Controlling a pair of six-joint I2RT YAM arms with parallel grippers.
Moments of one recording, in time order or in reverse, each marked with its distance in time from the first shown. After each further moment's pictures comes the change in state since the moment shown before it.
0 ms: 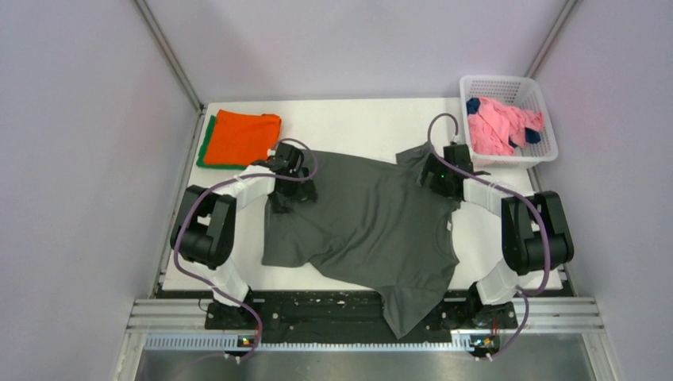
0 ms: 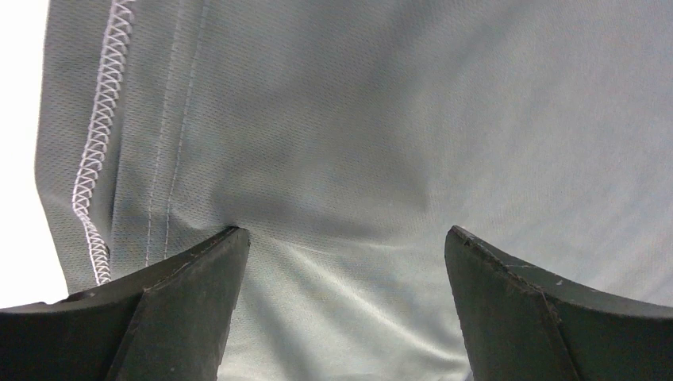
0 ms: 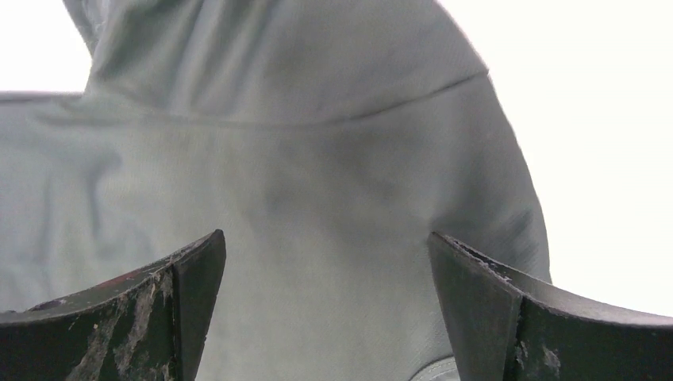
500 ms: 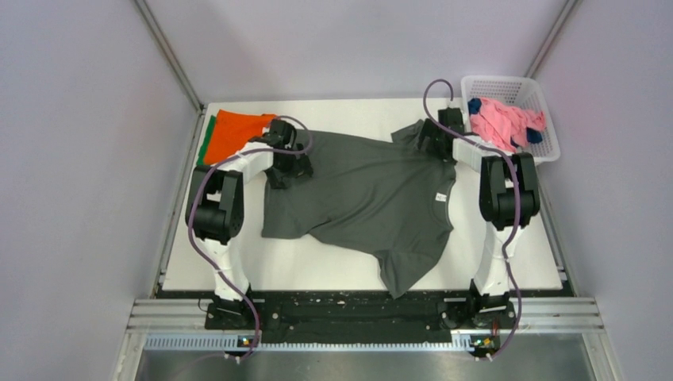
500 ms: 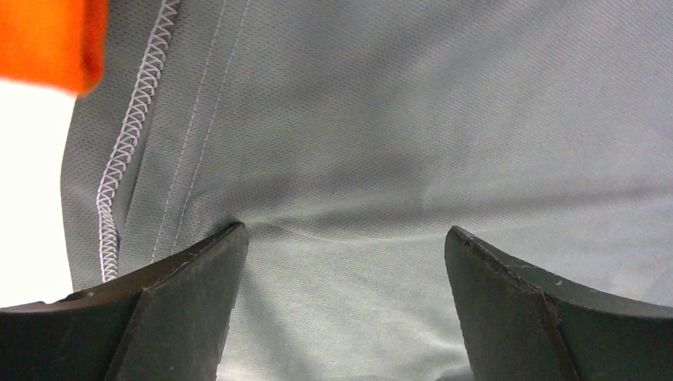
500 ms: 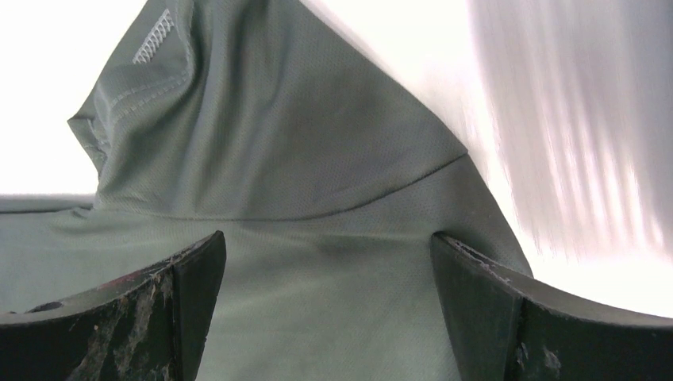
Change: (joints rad) left arm 0.113 0.248 0.338 -0.034 0.030 0.061; right arm -0.050 0.465 0.587 -0.089 0.053 -0.037
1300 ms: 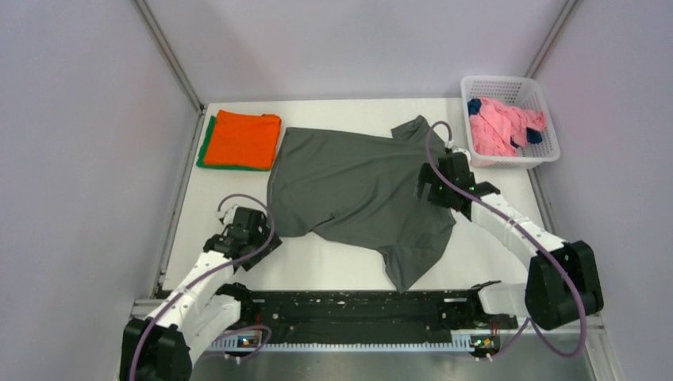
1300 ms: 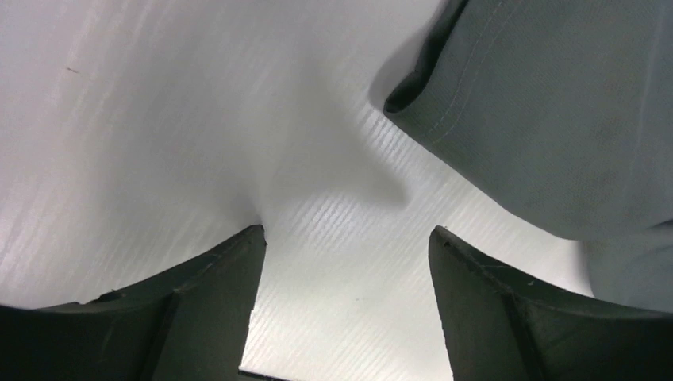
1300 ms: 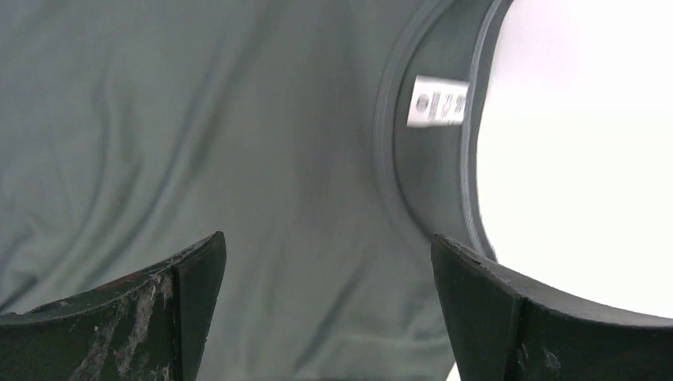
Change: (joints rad) left arm -0.026 -1.085 -0.950 -0.098 -0.170 -0.285; right arm 0.178 -0.737 -0.581 -0.151 0.056 0.004
